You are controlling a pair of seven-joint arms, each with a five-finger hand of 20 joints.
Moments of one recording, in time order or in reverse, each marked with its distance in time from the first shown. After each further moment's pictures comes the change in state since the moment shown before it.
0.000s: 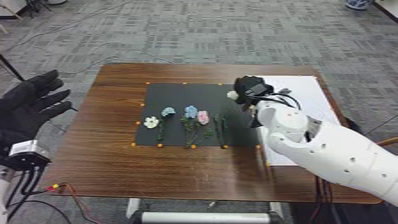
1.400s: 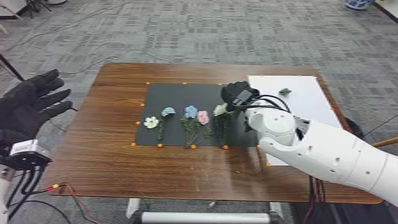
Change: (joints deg) left arm -0.3 0.0 0.3 0.1 0.0 0.0 0.0; right arm 3.5 -2.5 -6.4 3.9 -6.3 -1.8 -6.0
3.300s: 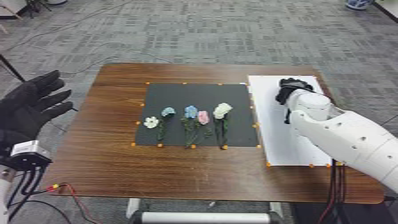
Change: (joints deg) left arm 0.2 0.0 0.1 0.0 0.0 -0.1 0.0; right arm -3.8 2.0 14.2 14.4 12.9 -9.4 12.6
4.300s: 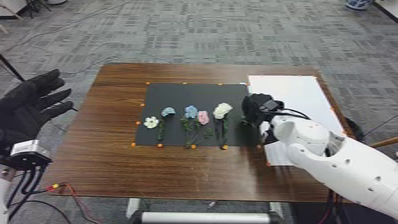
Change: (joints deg) left arm -0.3 0.0 0.0 0.0 0.0 -0.3 0.0; right arm -13.5 7.0 4.8 -22.5 -5.7 6.4 -17.4
